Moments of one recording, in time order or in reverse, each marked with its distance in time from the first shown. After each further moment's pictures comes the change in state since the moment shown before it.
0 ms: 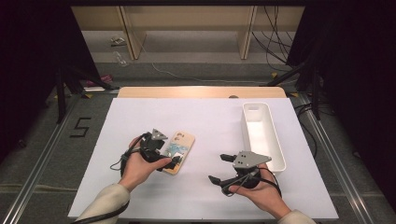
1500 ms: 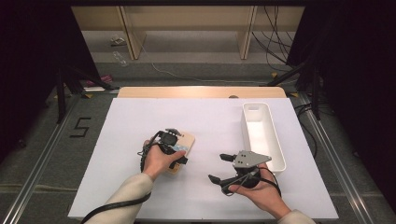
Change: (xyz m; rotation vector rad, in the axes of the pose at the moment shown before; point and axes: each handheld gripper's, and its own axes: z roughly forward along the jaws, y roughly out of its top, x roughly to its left) left arm -0.014 0.023 0.049 0.334 0.131 -0.140; right arm 0.000 0.001 0.000 -0.006 -0.001 -0.001
